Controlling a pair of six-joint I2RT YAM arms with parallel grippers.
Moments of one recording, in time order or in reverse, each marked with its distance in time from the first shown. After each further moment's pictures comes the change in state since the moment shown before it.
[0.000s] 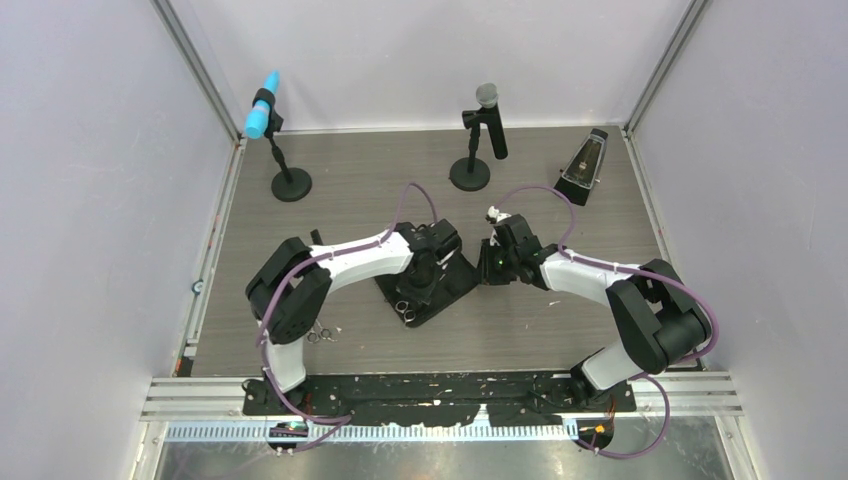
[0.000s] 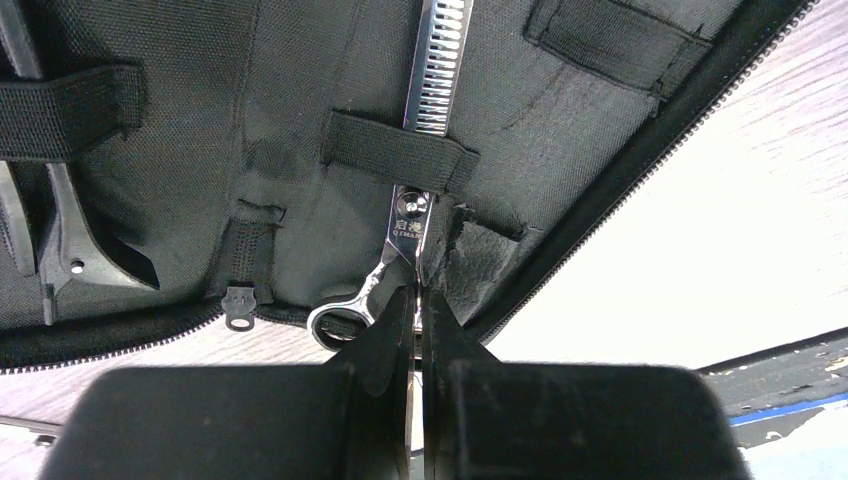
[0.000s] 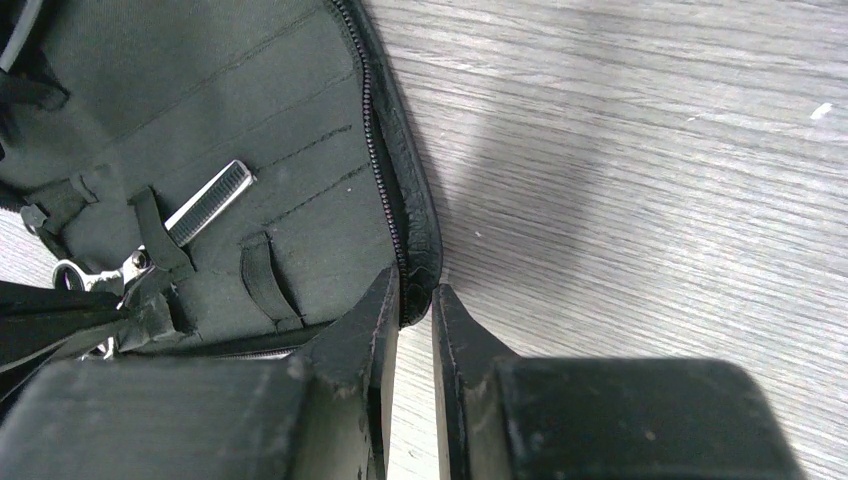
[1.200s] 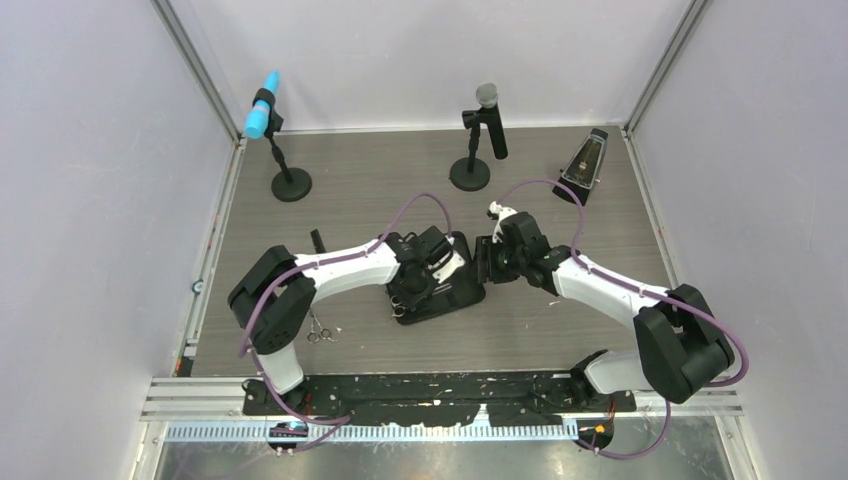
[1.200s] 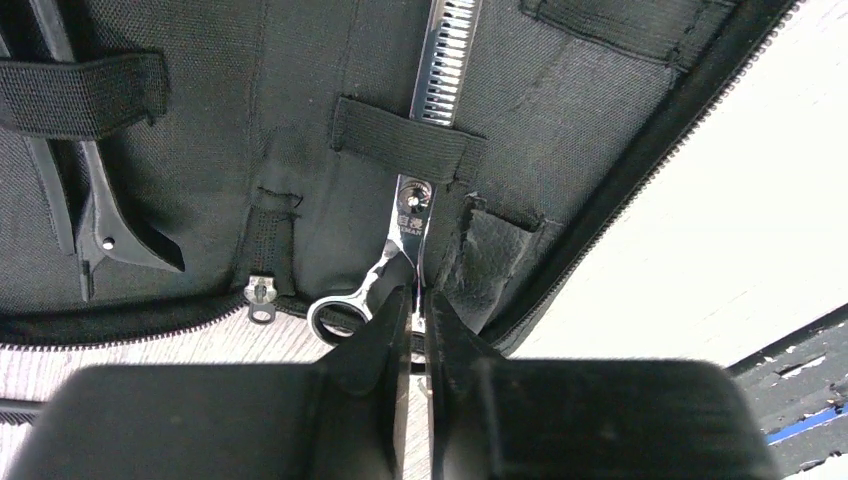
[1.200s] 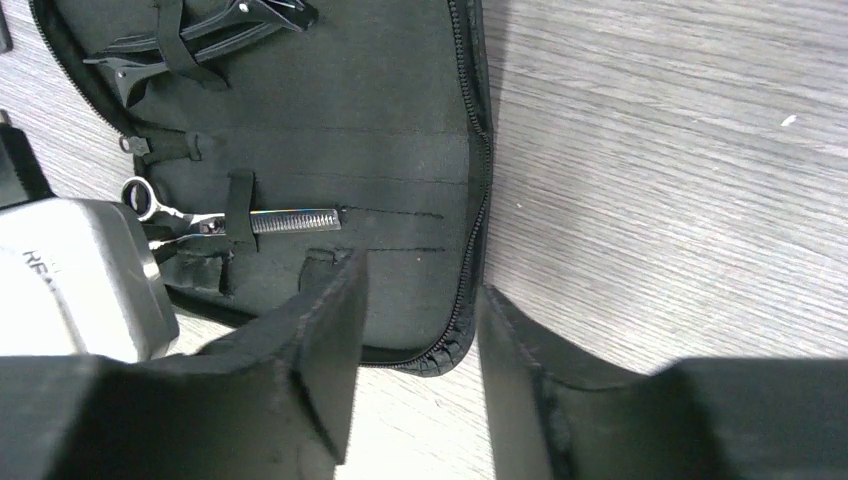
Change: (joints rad) left arm -0.001 -0.090 -0.127 0.117 0.018 0.428; right arm 0.016 -0.155 0.005 -0.081 -0.005 -0.044
